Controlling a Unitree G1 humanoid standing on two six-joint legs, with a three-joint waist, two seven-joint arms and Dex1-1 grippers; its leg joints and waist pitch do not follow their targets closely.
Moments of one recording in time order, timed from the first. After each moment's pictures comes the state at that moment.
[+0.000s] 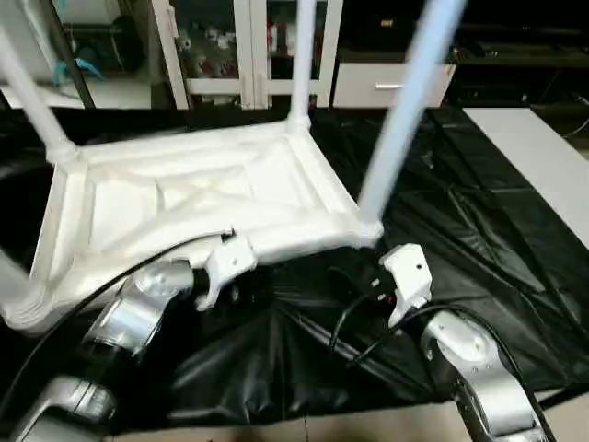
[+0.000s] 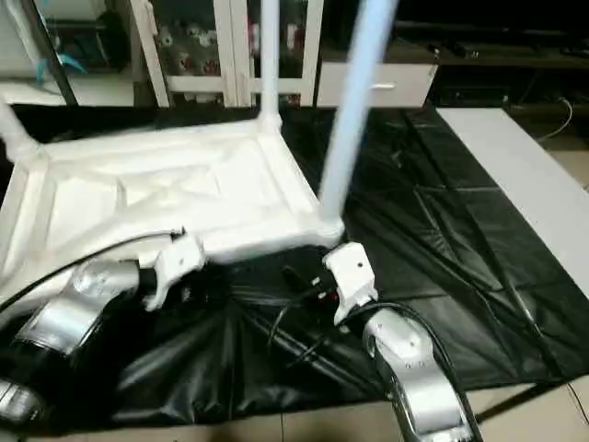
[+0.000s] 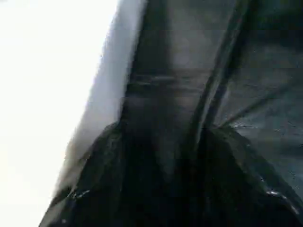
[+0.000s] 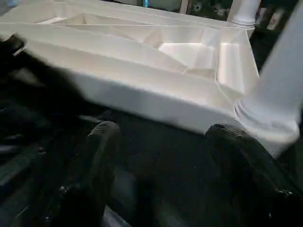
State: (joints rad) left arm -0.50 0.43 -0.27 0.52 0.12 0.06 -0.83; right arm -0.05 -0.22 0.16 -0.05 0.11 0.19 0.46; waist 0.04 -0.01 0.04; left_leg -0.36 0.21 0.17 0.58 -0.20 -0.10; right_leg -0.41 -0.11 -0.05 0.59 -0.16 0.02
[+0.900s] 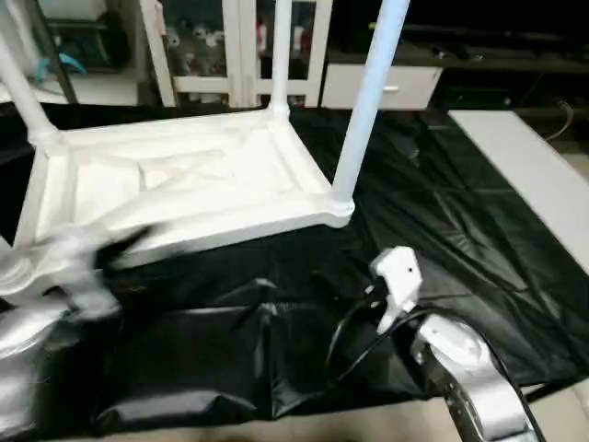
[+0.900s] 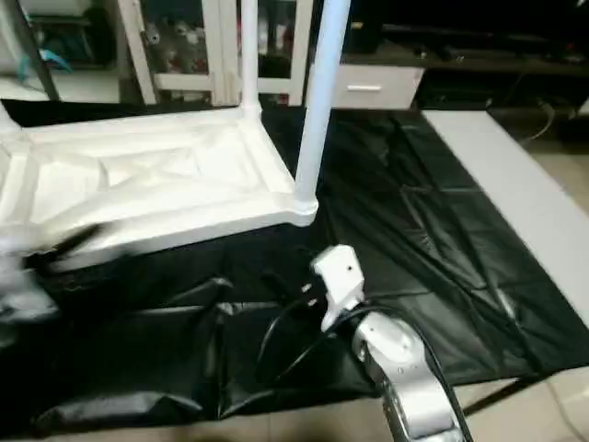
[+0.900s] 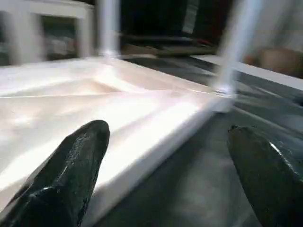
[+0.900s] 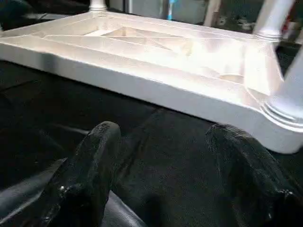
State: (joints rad) left arm 0.00 0.58 0.42 0.13 -0.51 0.10 -0.95; right arm -0.05 -0.20 0.21 -0.07 0.17 0.15 0.55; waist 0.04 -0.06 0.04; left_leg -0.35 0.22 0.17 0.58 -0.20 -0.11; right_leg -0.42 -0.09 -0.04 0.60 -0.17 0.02
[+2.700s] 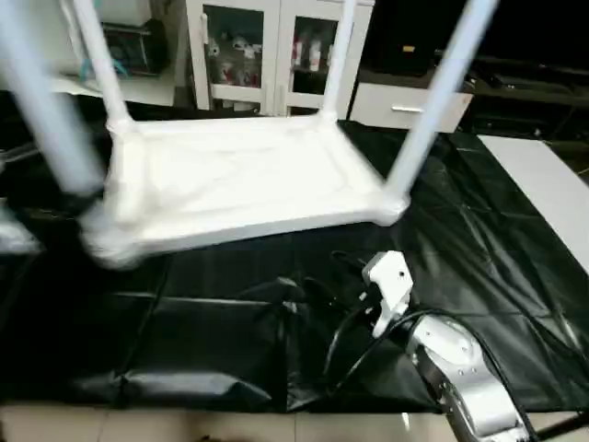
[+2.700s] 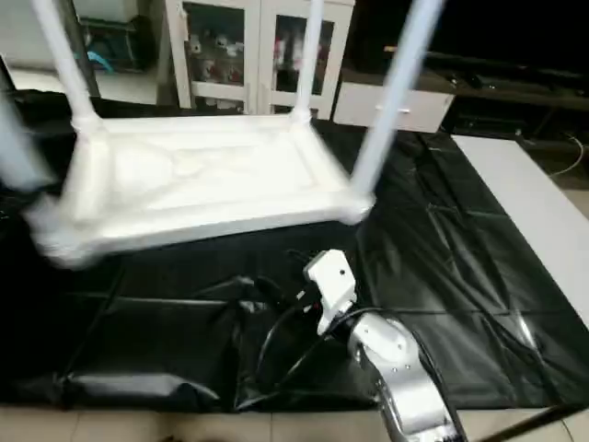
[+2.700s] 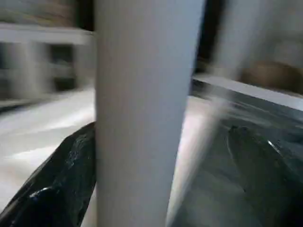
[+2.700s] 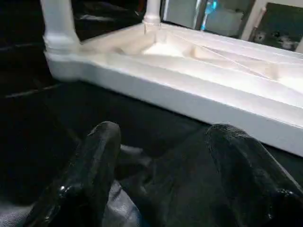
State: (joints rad) left arm -0.41 0.65 0.20 0.41 -0.50 0.20 -1.17; right arm -0.06 -0.20 0.21 0.01 0.15 0.06 0.60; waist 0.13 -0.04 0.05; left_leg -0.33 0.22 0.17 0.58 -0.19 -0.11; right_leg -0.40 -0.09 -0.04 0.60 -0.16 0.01
